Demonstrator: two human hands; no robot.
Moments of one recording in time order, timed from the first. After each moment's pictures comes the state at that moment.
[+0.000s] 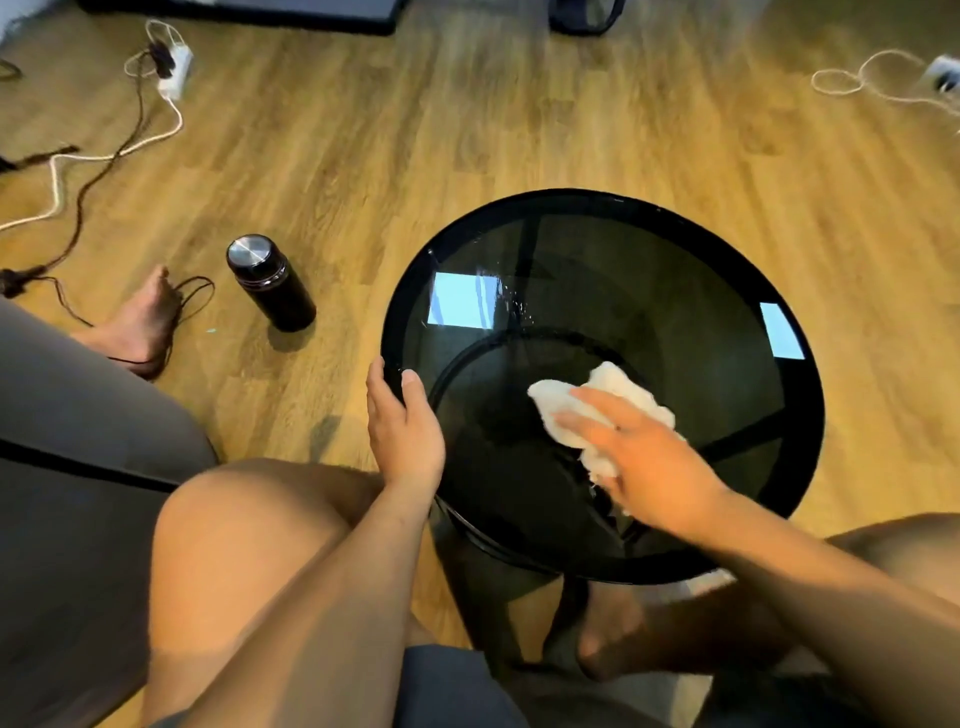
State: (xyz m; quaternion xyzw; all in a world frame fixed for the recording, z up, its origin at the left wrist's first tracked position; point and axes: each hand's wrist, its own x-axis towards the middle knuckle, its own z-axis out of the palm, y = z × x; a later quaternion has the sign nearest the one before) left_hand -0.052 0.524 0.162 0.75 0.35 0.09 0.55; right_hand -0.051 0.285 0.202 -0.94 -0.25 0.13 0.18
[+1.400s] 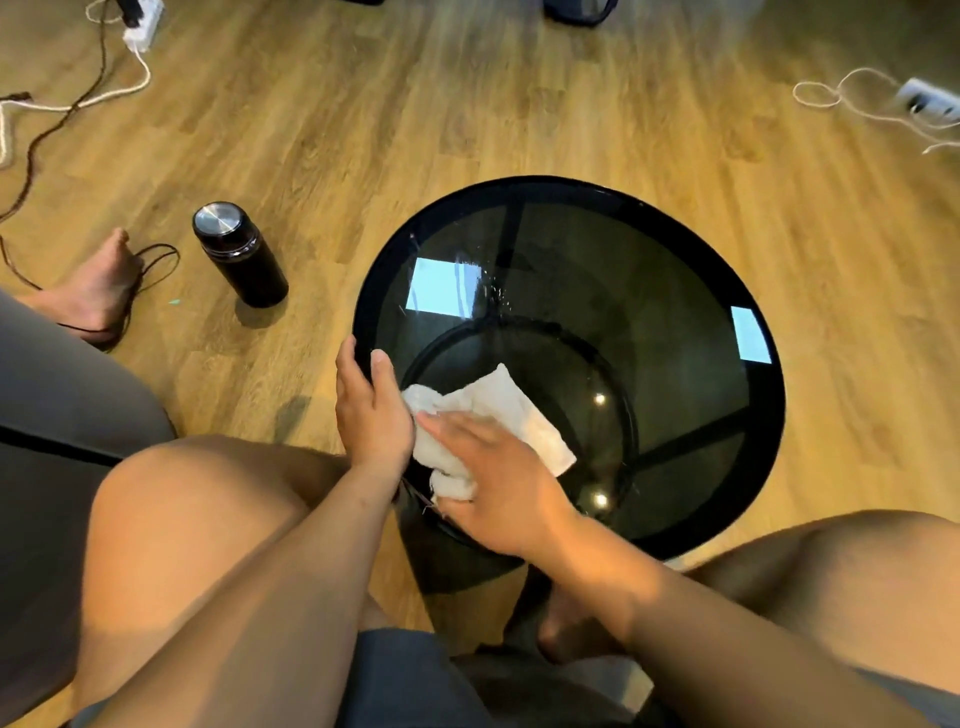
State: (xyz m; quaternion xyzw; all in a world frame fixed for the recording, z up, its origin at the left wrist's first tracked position) left_hand -0.053 0.525 0.161 0.76 0.34 0.10 0.55; right_hand -0.091 0.379 0.195 -0.90 -0.29 0.14 0.31
